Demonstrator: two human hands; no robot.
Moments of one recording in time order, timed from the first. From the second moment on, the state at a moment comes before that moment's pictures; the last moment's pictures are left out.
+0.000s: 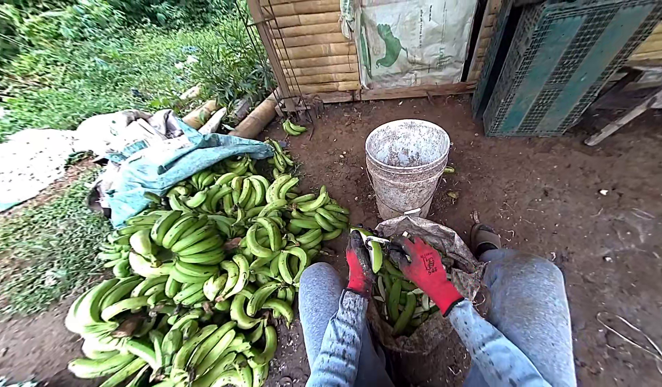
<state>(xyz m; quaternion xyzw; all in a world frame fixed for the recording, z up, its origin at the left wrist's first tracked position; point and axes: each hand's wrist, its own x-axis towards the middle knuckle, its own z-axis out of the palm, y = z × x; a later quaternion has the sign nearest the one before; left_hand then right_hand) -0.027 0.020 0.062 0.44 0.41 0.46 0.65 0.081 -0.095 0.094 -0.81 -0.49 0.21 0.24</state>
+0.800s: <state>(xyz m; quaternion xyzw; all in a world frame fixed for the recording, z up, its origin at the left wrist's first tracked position) -0.035 0.038 0.064 0.22 0.25 0.40 0.86 0.088 -0.101 0.058 -0.71 -0.58 0.15 0.37</state>
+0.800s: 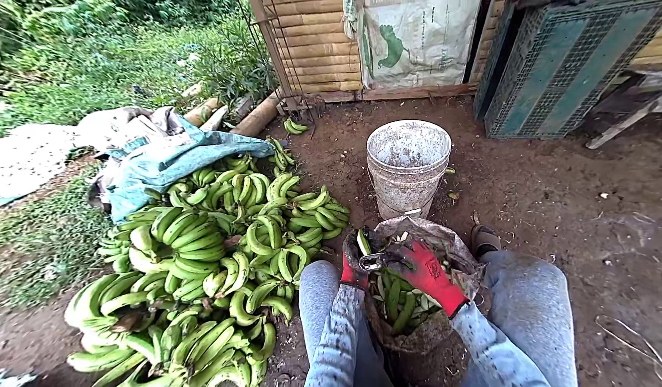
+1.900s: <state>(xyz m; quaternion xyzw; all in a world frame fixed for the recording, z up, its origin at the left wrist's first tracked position) -0.035 -0.012 0.056 0.55 0.44 0.34 0.62 0.105 -0.073 0.057 -0.82 -0.43 0.19 0.32</state>
